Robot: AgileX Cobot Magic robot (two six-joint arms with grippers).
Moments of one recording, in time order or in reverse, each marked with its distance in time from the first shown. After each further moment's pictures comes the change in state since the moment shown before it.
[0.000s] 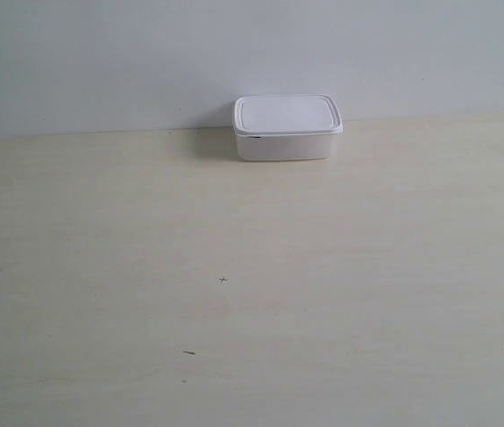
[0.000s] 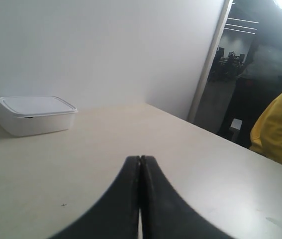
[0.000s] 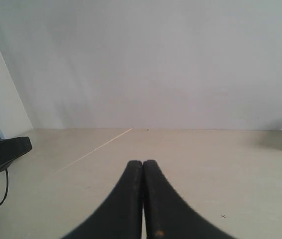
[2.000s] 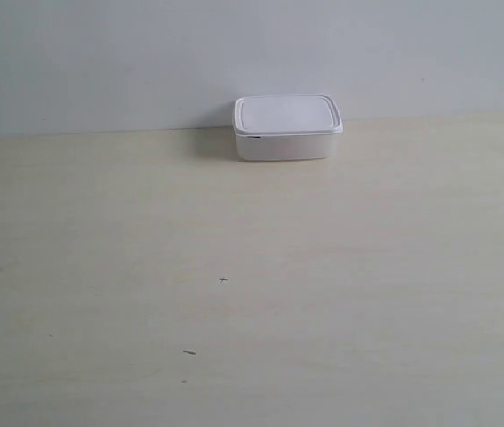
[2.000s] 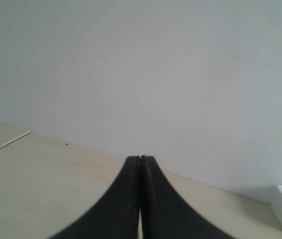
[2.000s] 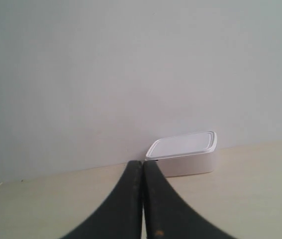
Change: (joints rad) left arm 1.025 -0.047 0.000 0.000 -0.008 0.002; right arm -0.494 0.000 0.000 -0.004 -0.008 0.002
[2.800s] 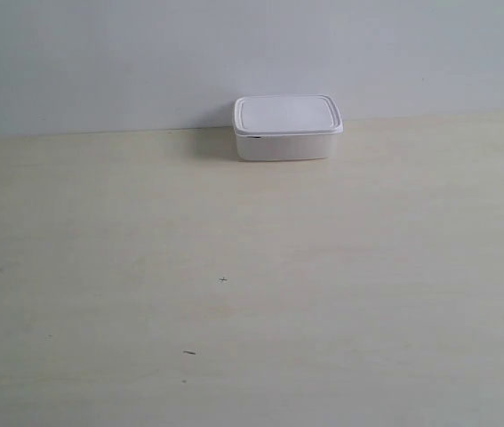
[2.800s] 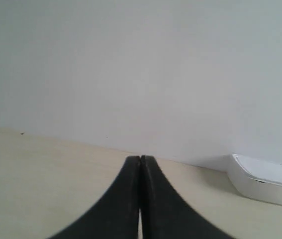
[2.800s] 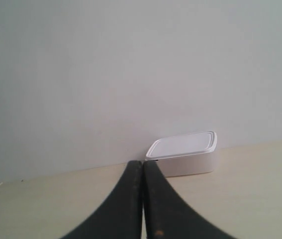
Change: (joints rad) left arm 0.000 0.000 0.000 -0.283 -0.165 0.293; right arm 0.000 0.000 0.000 0.000 0.000 0.002
